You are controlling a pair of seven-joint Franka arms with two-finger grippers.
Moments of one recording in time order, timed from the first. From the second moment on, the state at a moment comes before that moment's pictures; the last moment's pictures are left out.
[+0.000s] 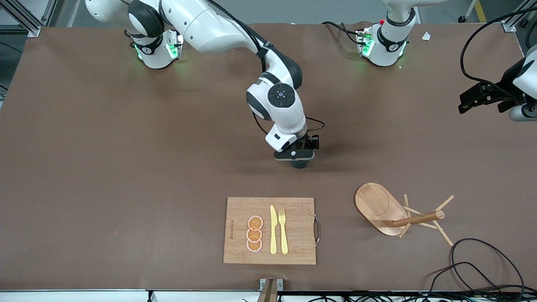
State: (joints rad) left arm 0.03 0.02 -0.09 -1.52 0.02 1.51 -0.06; right arm 0.88 0.91 -0.08 -1.07 0.15 2.20 0.84
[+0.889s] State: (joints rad) left arm -0.18 0.13 -0.11 -1.52 0.02 1.57 -0.44; right arm 0.49 0.71 -0.30 -1.07 0.13 1.85 0.42
